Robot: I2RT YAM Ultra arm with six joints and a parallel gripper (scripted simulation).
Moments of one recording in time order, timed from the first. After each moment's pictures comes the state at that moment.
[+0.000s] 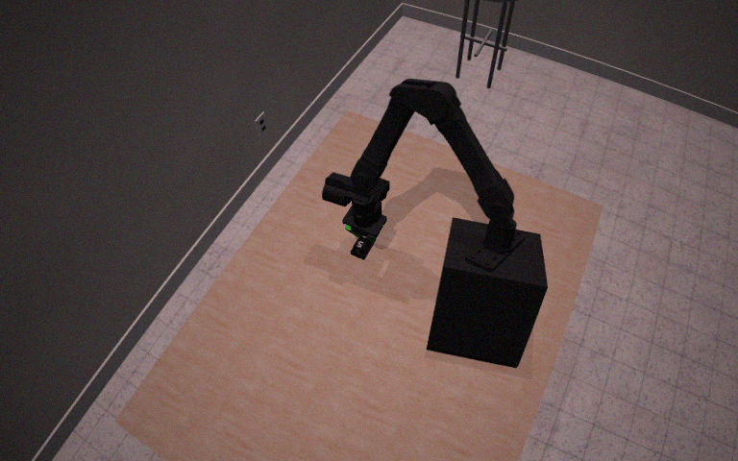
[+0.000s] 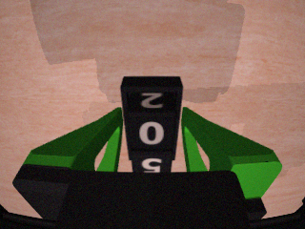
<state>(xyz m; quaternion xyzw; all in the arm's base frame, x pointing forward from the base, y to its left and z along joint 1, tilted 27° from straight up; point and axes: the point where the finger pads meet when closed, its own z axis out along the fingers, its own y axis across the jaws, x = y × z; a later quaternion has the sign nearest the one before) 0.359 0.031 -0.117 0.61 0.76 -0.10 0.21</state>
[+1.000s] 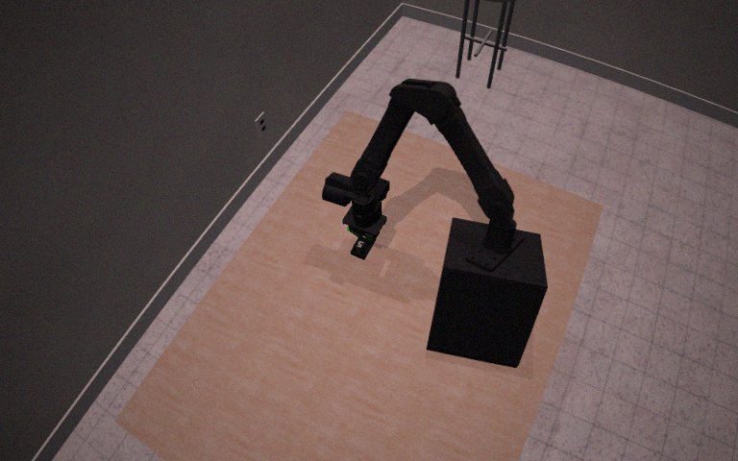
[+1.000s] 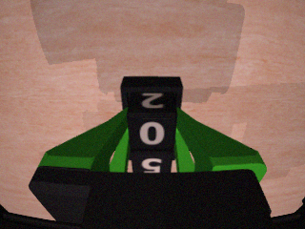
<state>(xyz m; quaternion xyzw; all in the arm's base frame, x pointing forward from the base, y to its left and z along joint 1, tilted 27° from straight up) 0.359 0.031 -0.117 0.61 0.76 -0.10 0.21</state>
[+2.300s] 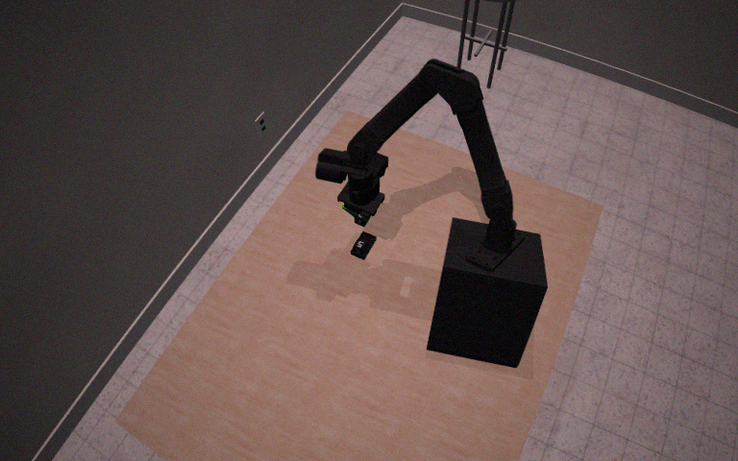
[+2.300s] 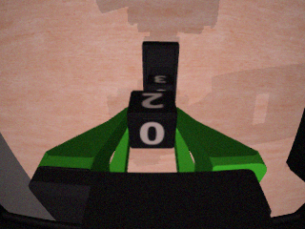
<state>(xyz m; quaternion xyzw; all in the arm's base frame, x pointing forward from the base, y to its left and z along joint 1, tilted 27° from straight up) 0.347 0.074 -0.030 0.61 0.76 -0.09 0.21</state>
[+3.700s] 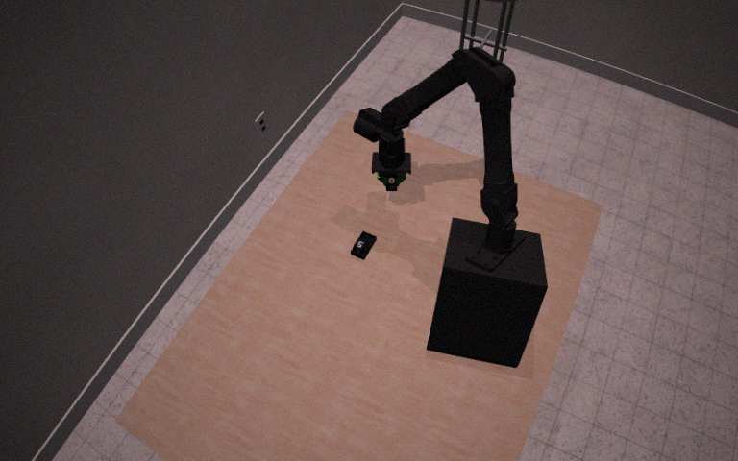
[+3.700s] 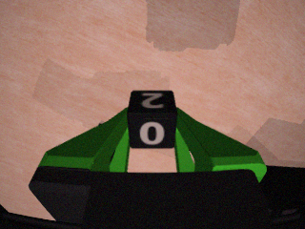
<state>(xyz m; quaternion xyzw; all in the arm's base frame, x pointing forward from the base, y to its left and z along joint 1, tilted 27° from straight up) 0.354 -0.058 0.023 0.44 0.87 -0.15 0.18</state>
